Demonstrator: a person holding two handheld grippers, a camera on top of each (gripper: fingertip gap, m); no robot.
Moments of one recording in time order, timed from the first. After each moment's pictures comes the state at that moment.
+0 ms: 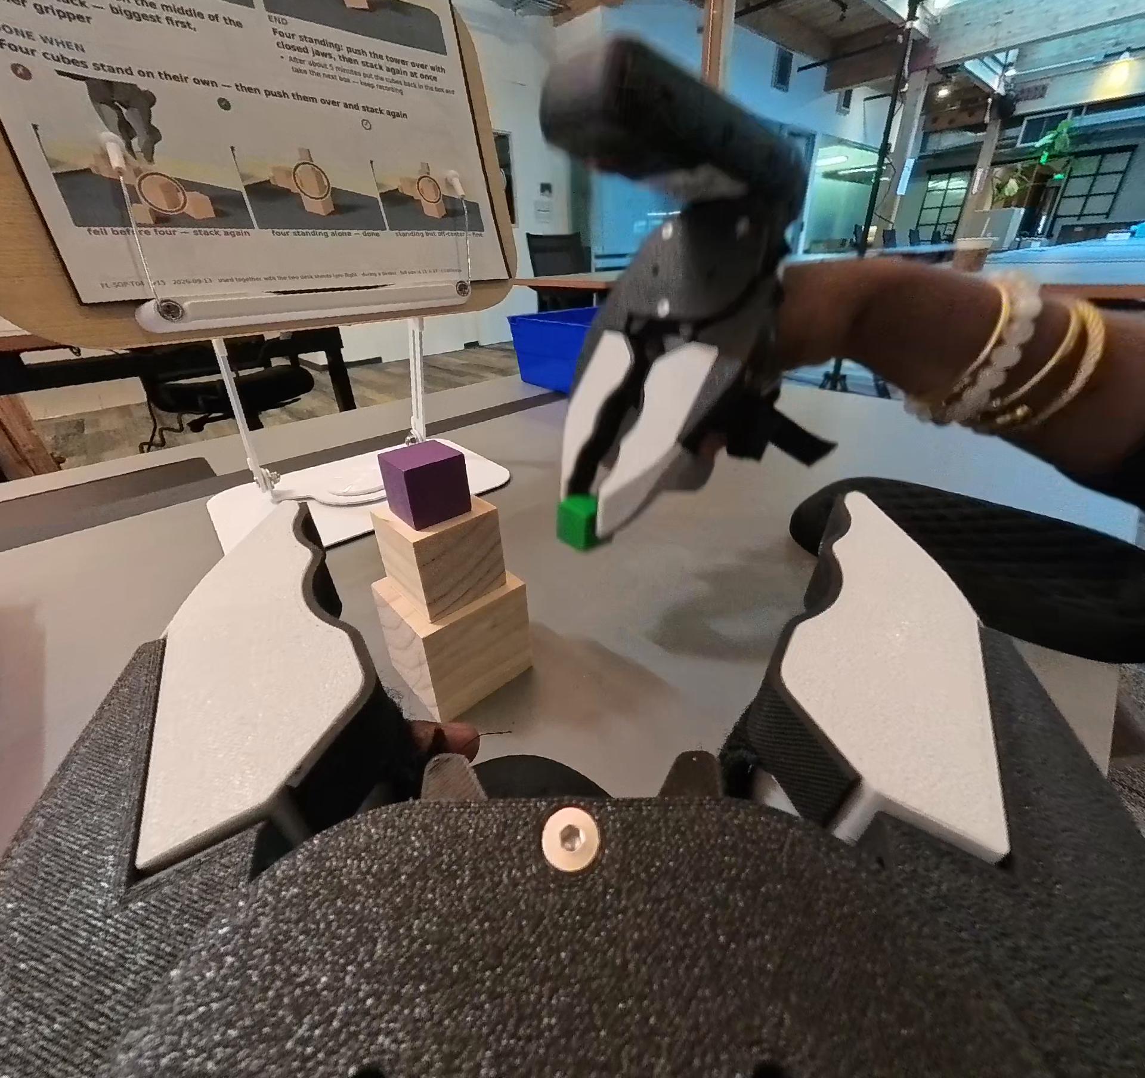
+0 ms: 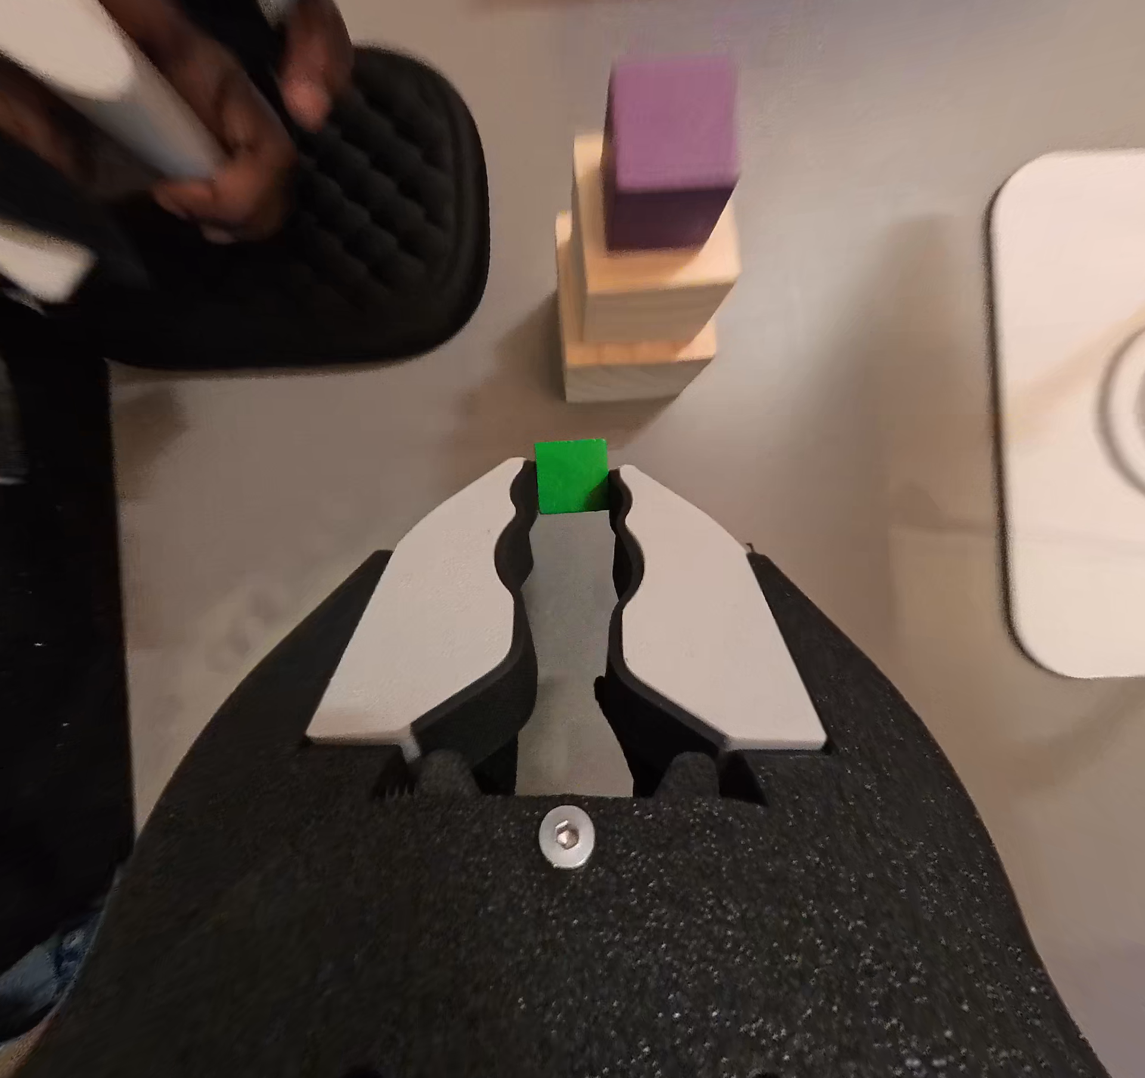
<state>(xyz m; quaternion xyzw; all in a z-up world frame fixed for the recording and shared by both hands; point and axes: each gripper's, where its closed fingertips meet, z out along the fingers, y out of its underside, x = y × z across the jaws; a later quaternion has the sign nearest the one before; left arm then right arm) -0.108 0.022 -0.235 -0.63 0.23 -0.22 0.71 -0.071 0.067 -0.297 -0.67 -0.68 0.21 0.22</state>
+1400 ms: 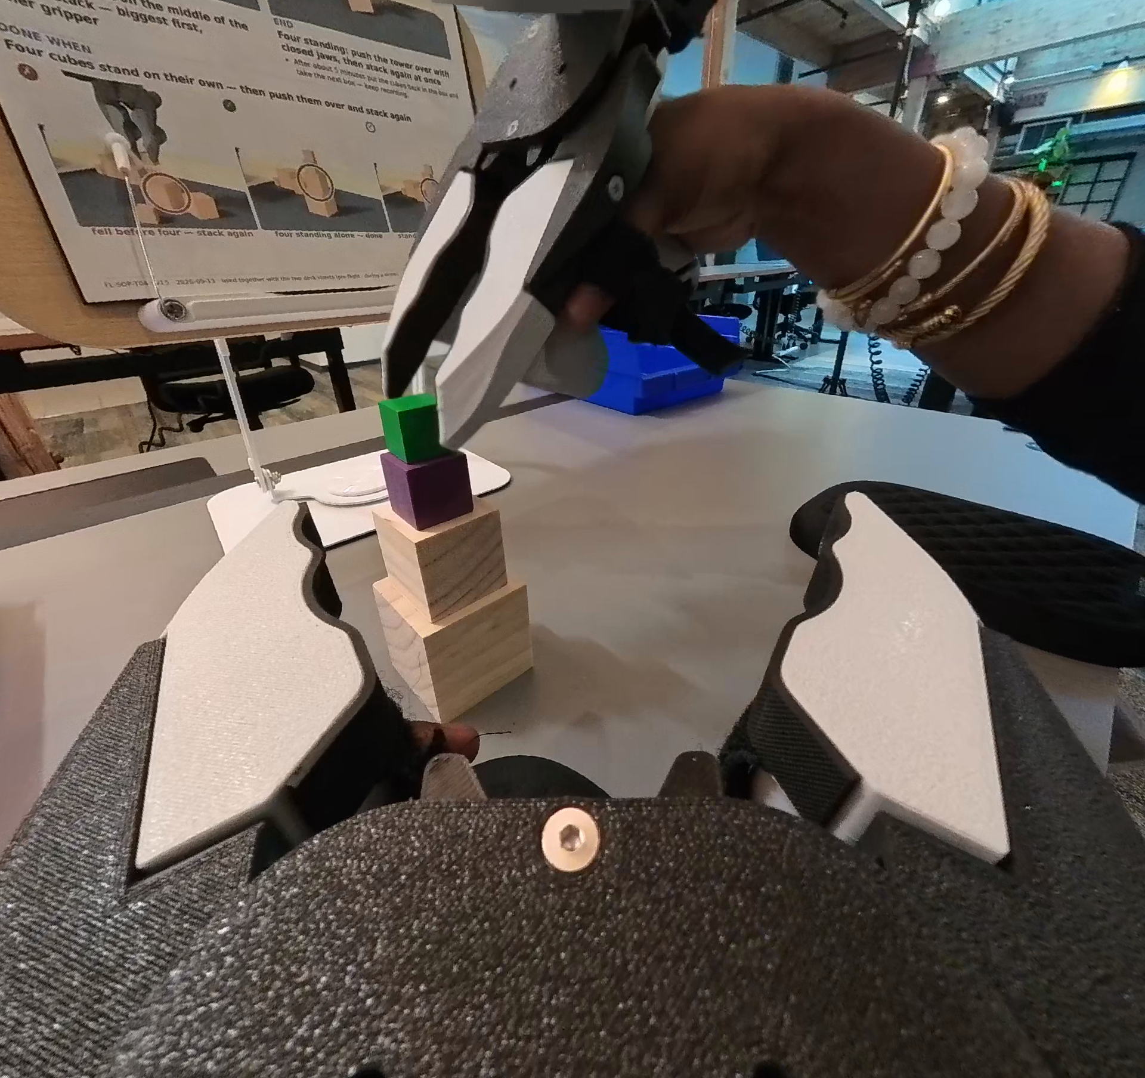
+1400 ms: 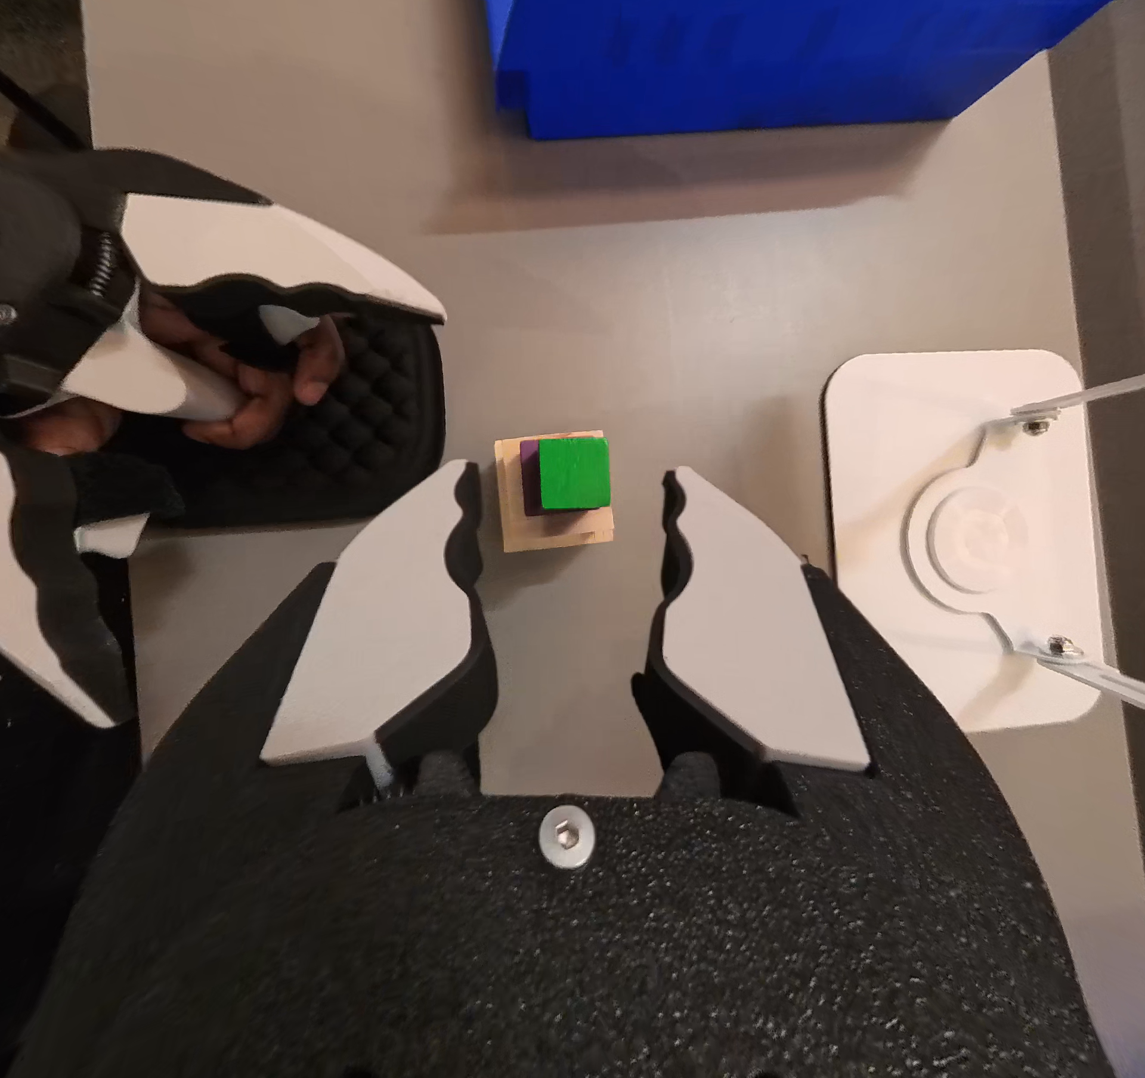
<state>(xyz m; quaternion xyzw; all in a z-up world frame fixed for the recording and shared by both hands) -0.110 0.022 -0.234 -0.63 0.22 -0.23 0.71 -0.136 0.089 -0.236 -0.66 -0.68 0.18 0.25</state>
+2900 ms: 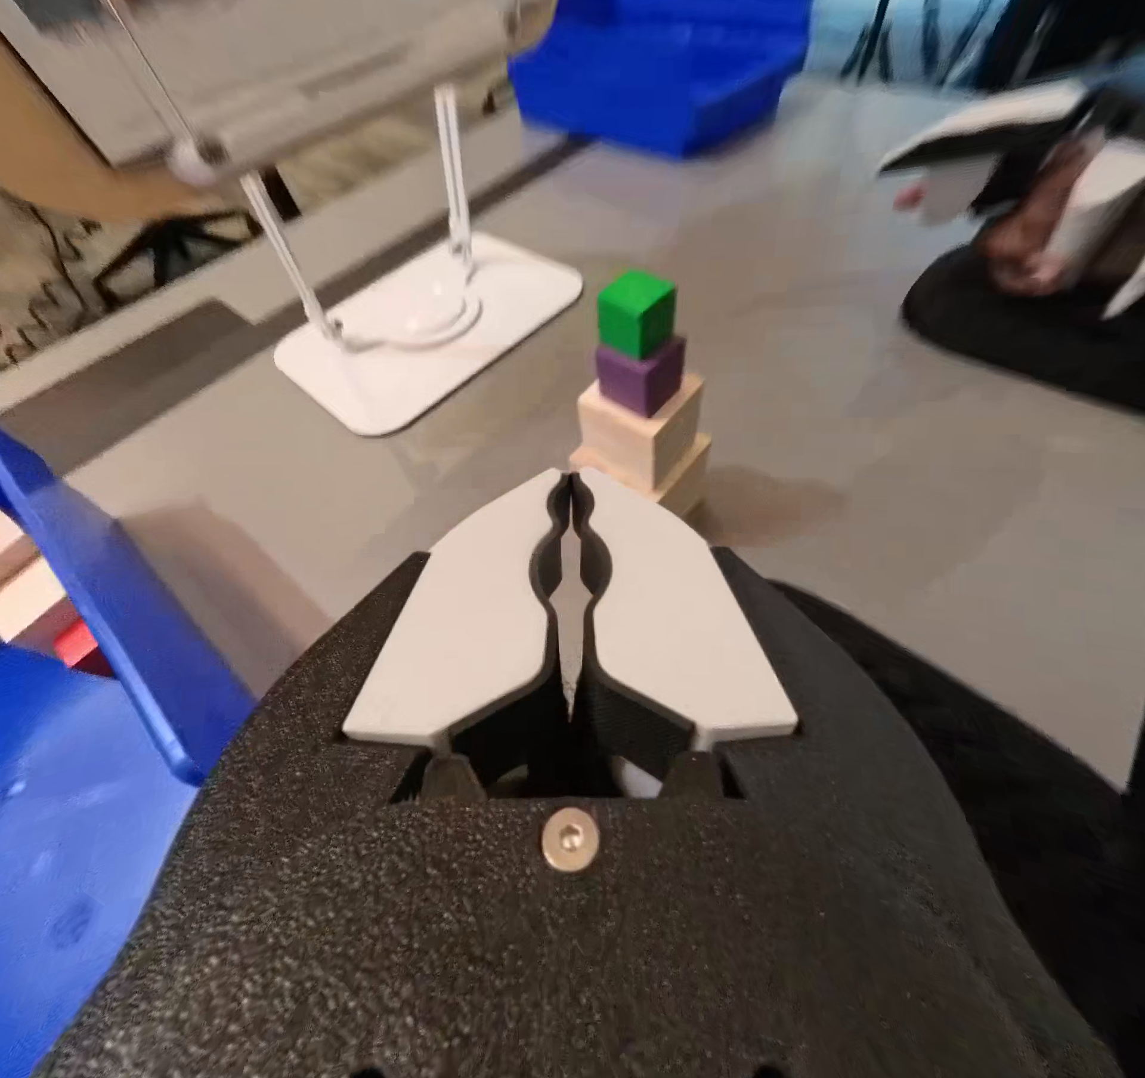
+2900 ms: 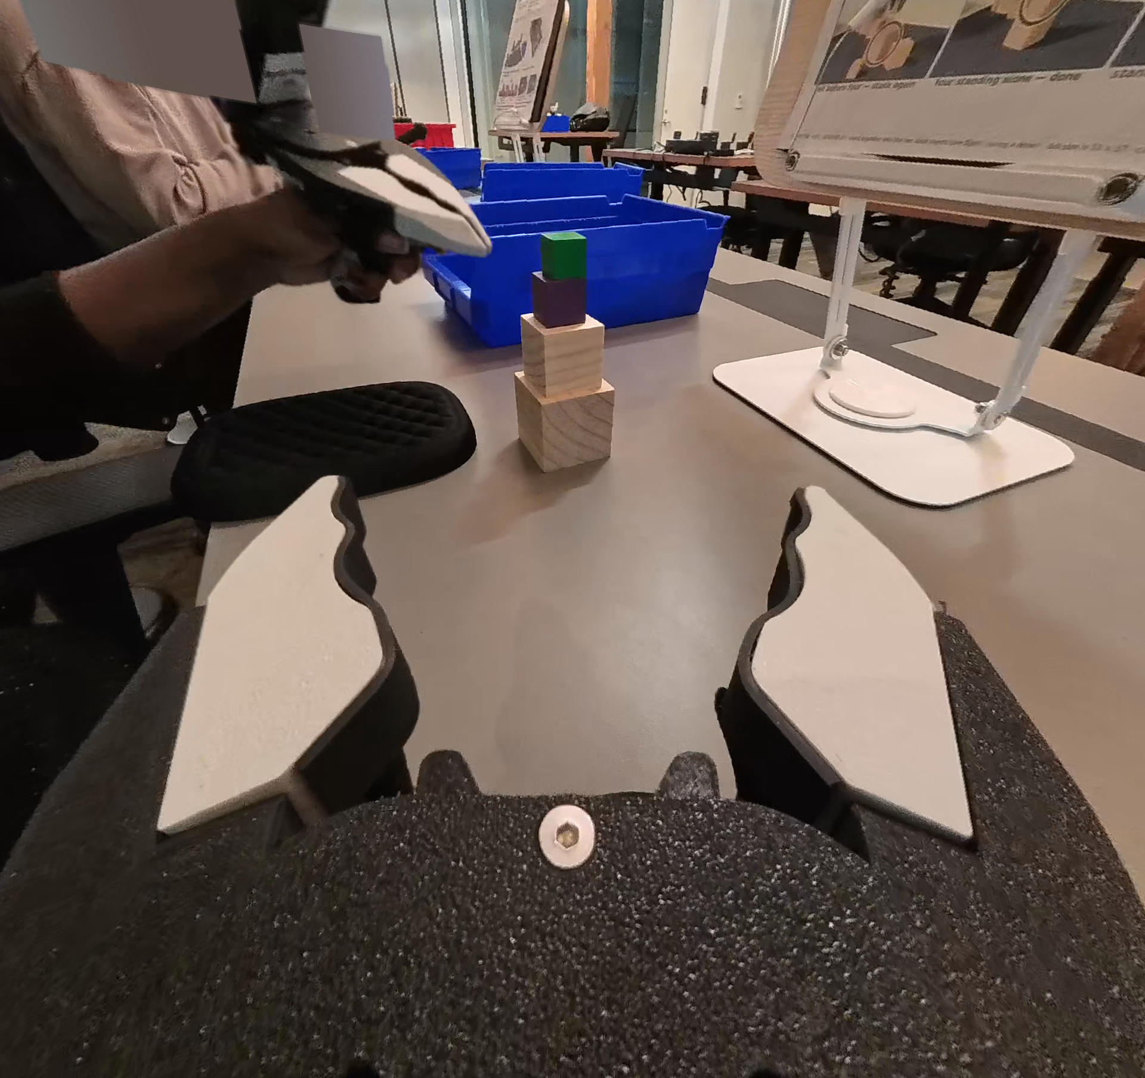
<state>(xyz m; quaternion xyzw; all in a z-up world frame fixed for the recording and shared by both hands) -0.192 0.064 -0.242 -0.76 0.34 -0.16 0.53 0.032 0.038 -0.259 -0.60 -0.43 0.39 0.55</state>
